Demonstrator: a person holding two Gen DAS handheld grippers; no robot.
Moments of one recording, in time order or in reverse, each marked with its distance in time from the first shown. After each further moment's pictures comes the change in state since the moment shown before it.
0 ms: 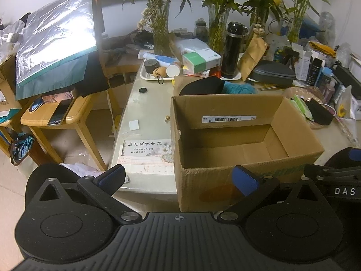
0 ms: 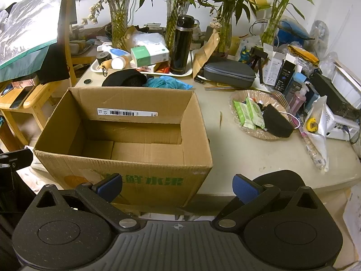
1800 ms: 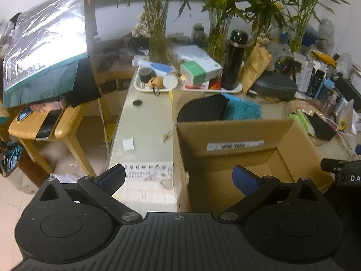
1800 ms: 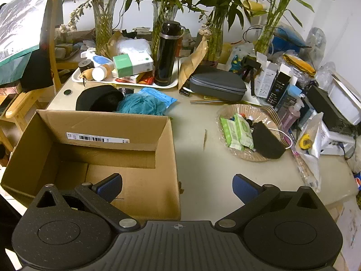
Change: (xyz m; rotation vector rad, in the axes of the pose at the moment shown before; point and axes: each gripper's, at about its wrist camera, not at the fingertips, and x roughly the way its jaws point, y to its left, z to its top) left arm 0.038 0.019 0.045 -0.003 -0.020 -0.056; right arm 0.041 -0.031 0.052 -0.024 -0.014 -0.045
